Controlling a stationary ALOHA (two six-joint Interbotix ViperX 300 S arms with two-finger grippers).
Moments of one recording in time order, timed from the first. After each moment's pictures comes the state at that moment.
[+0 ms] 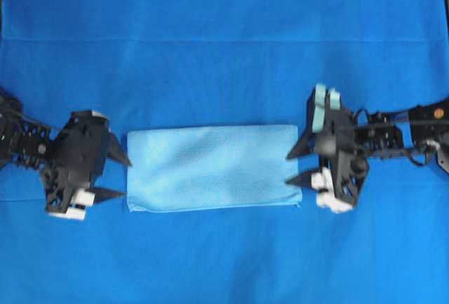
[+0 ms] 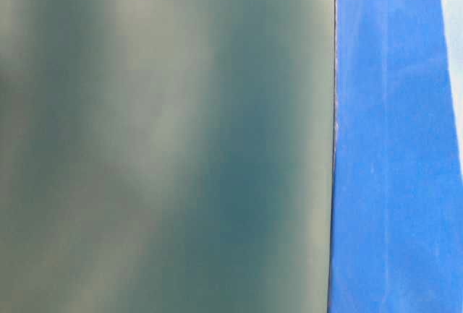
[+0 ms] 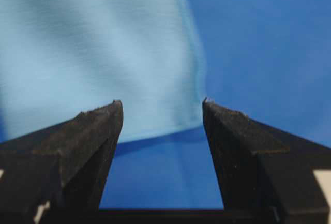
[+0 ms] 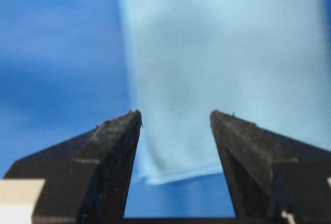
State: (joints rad) left arm -0.22 -0.36 1.01 -0.03 0.18 -0.09; right arm 0.12 -0.22 0.87 0.34 0.09 0.03
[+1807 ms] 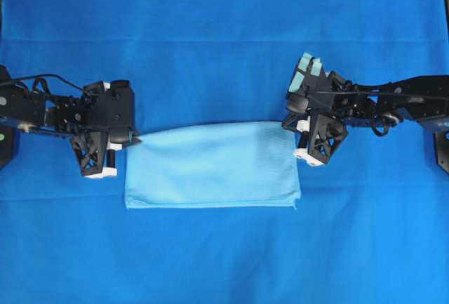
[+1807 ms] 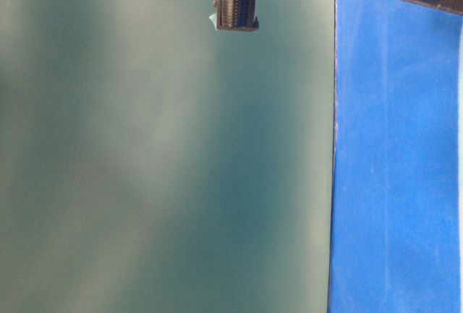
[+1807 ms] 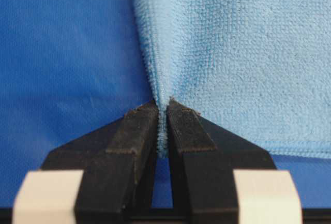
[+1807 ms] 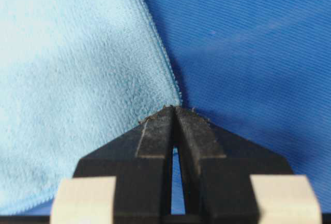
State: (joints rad) left arm 0.00 -0.09 1.04 -0.02 0.05 -0.05; right arm -0.07 0.02 0.91 0.26 -0.03 0.04
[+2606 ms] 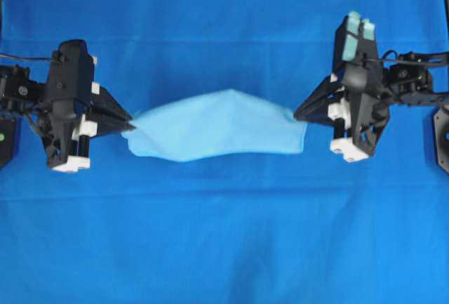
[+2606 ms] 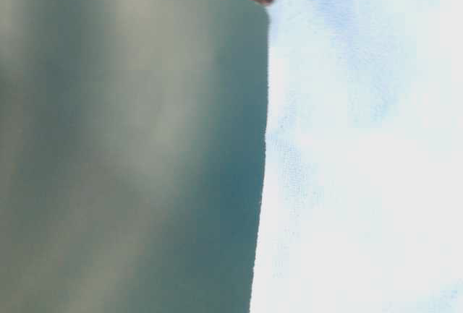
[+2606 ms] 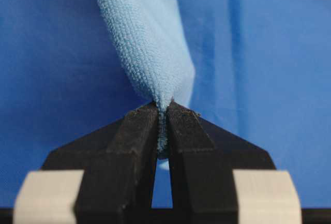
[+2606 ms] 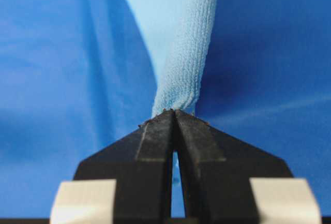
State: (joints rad) left arm -0.02 -0.53 0.91 -0.02 0.32 -0.05; right arm -0.07 -0.43 0.81 0.22 0.30 0.04
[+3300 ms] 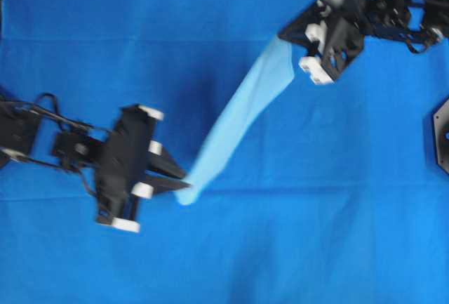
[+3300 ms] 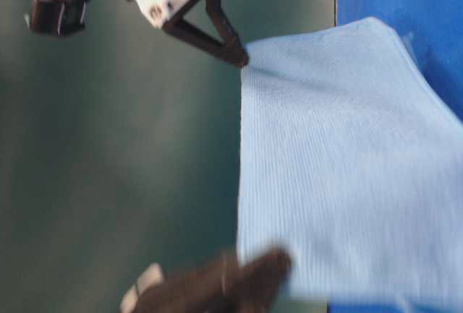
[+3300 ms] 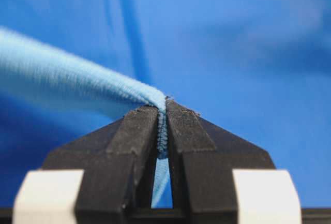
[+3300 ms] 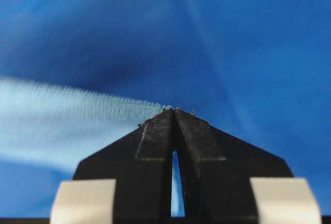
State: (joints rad) left arm -0.23 -0.18 0.62 -0.02 0.17 0.02; right arm -0.38 -0.26 0.67 0.07 0.23 0.04
